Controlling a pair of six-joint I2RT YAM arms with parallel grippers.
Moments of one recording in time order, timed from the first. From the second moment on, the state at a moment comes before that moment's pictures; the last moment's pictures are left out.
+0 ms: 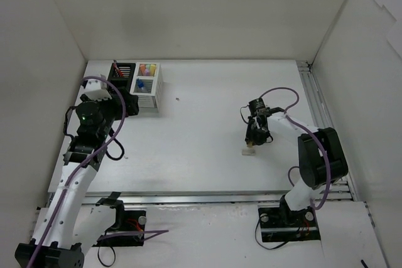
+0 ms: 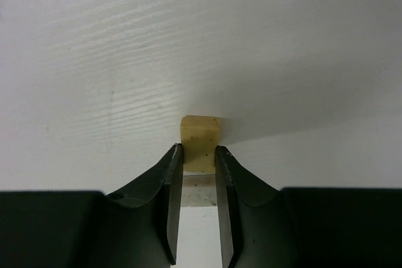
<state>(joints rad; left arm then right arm) -0.14 0.86 0.89 -0.19 -0.04 -0.30 0.30 1.64 0.93 -0.56 0.08 0.54</state>
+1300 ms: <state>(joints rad) -0.45 1.45 1.01 -0.05 0.72 -0.43 0.68 1.33 0.91 -0.07 -0.43 -0.32</state>
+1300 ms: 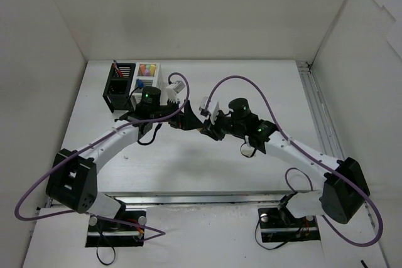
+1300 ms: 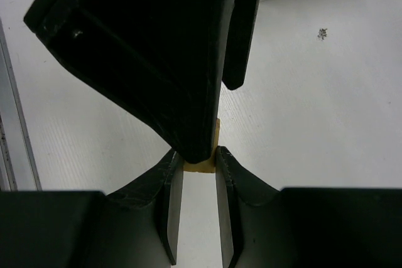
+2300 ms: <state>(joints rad) -0.44 1.43 1.03 -0.07 0.65 -0.42 0.70 1.34 0.92 0.00 -0.23 -0.25</state>
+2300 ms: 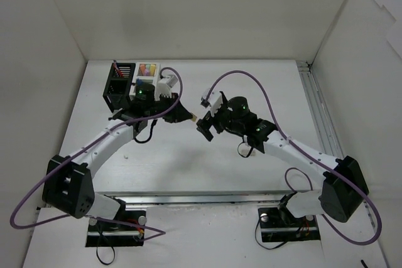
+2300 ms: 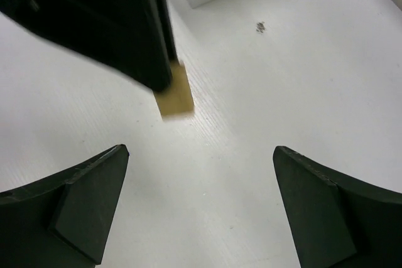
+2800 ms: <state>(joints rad) -0.02 1.41 1.35 -0.42 -0.17 -0.38 0.41 1.30 0.83 -0.18 0.17 0.27</state>
